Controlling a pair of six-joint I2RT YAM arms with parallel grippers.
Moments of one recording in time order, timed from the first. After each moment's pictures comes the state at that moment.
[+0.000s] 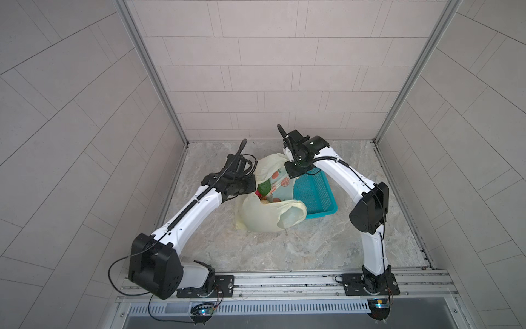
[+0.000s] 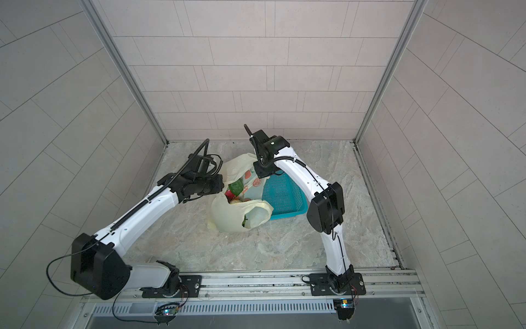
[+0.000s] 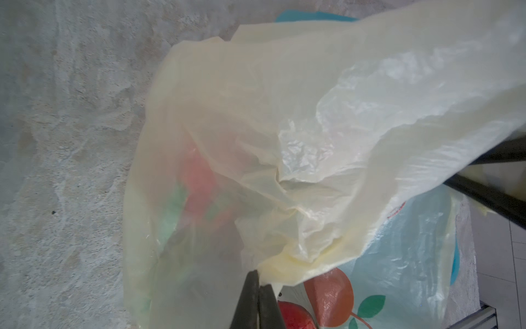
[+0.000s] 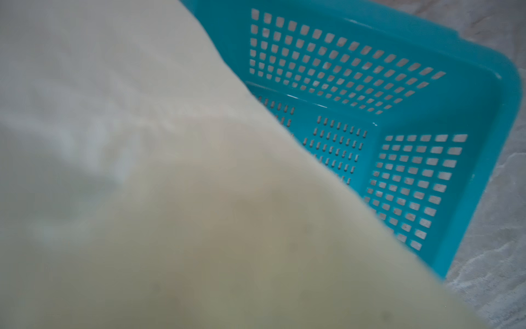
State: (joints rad) left arm -0.41 1.38 1.15 -0.68 0.12 -0.51; right arm 0.56 2.06 2.12 -1.26 0.08 0.19
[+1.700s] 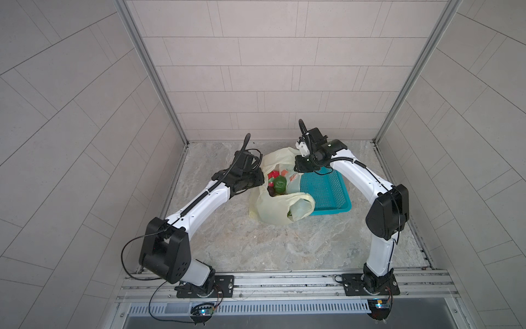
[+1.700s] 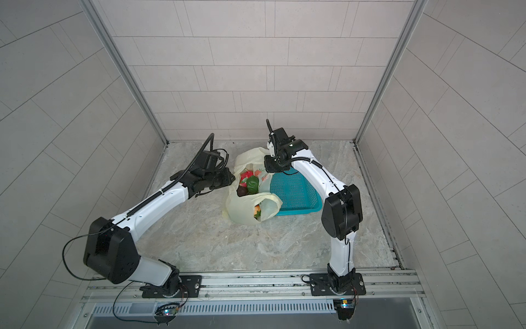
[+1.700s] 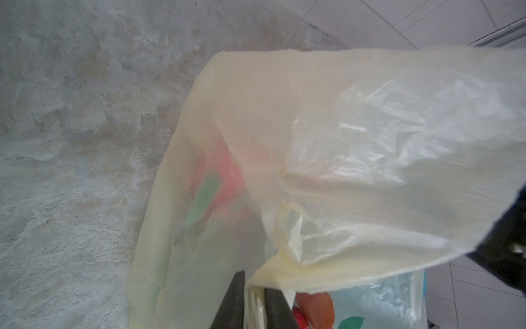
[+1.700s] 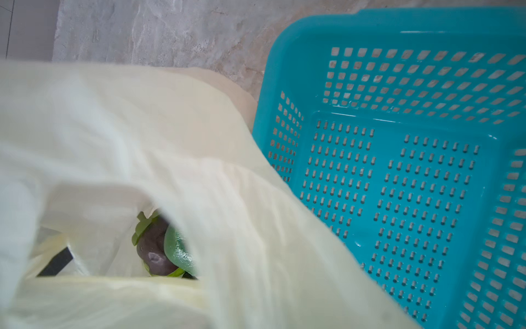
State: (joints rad) left arm -0.43 1.47 1.18 -0.48 0.16 -0.63; right arm 0.43 1.90 1.83 -0.95 -0.20 0.32
